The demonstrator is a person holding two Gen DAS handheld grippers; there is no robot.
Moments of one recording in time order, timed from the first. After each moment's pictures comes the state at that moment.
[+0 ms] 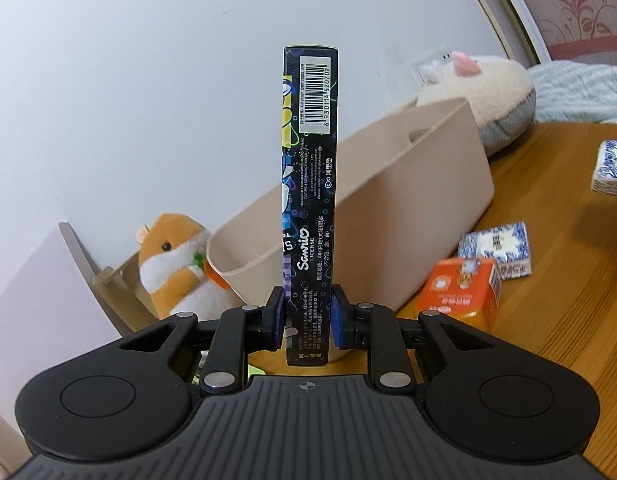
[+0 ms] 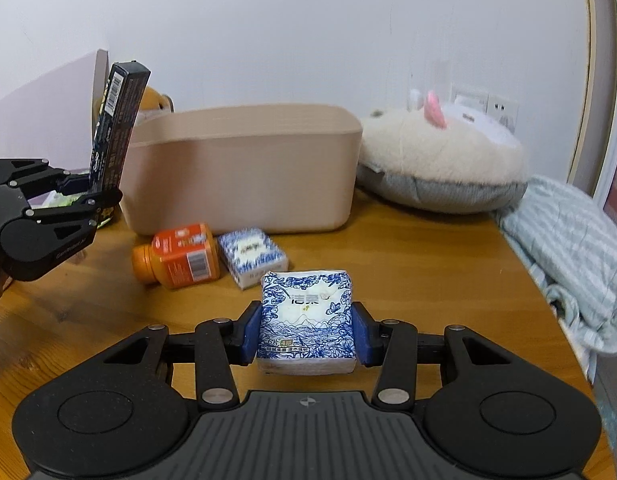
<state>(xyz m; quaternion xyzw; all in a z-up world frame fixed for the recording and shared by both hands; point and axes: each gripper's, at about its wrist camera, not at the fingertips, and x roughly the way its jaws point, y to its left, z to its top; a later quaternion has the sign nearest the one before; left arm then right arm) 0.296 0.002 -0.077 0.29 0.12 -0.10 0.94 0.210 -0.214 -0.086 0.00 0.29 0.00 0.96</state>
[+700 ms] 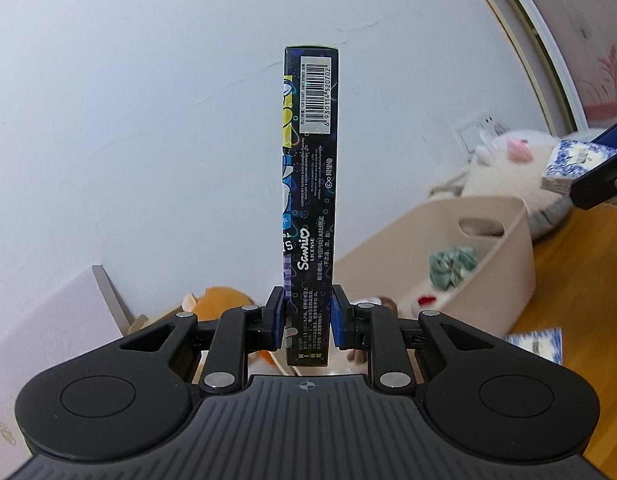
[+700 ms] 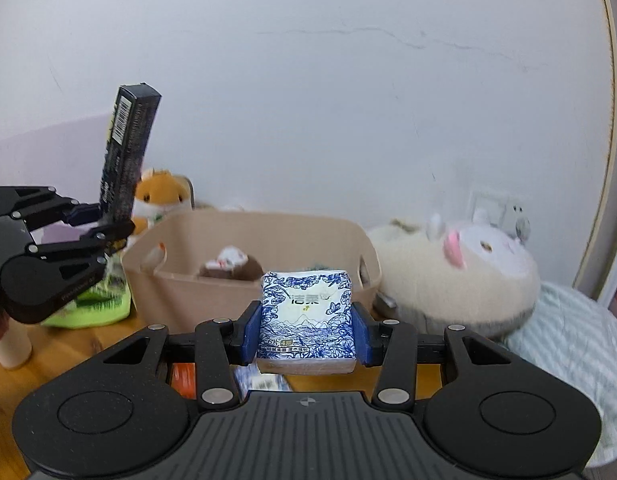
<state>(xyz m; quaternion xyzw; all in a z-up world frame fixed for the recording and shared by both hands) 0.315 0.000 0.000 0.25 0.07 -0.08 0.96 0.251 -0.207 -0.002 -0.04 0.20 0.04 0.98</state>
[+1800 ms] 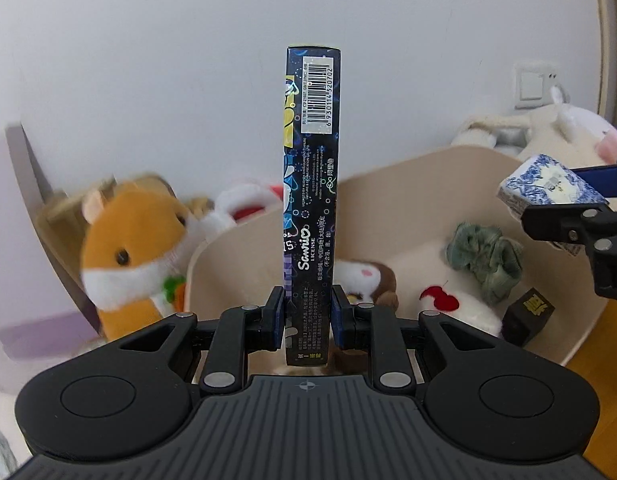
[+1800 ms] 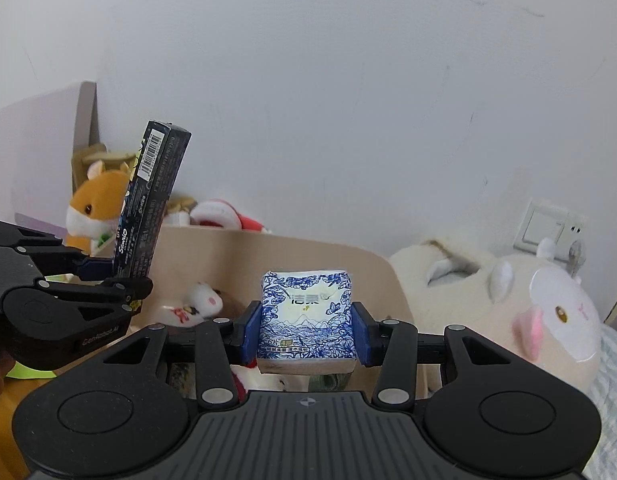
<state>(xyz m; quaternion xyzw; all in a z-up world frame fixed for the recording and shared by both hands) 0.483 -0.011 -0.016 0.13 0.32 -0.07 0.93 0.426 -0.198 -0.006 -0.05 0.28 0.05 0.96</state>
